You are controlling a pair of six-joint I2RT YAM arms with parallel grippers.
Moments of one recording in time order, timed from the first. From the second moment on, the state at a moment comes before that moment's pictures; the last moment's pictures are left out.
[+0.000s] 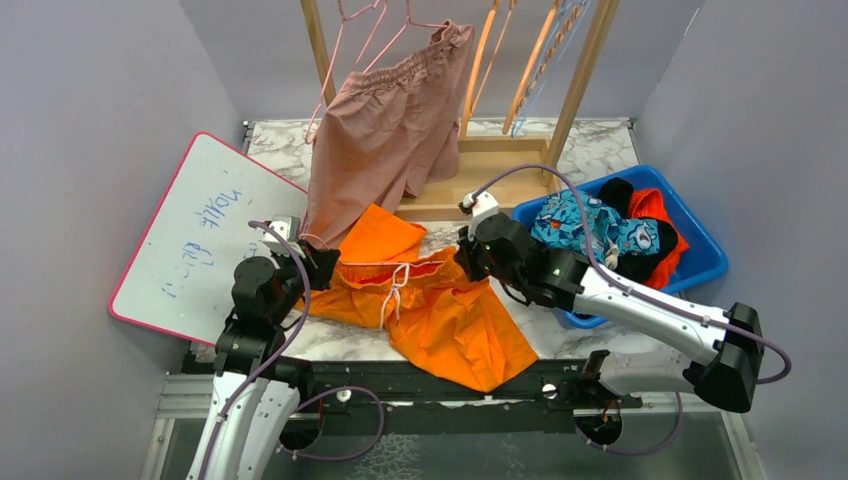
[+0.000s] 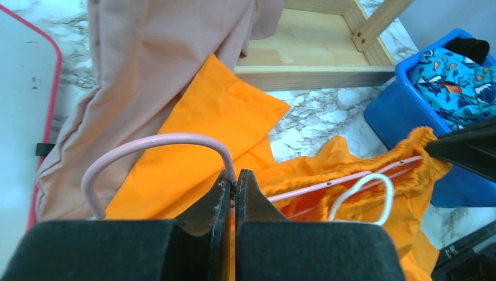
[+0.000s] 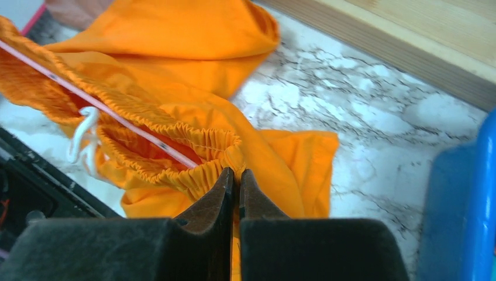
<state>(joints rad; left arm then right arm) -0.17 0.41 0.54 -0.36 0.24 -0.32 0.98 1.23 1.02 -0.38 0.28 0.31</state>
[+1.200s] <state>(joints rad) -0.18 0.40 0.55 -0.39 0.17 -0.31 0.97 1.09 0.90 -0.39 0.05 0.26</state>
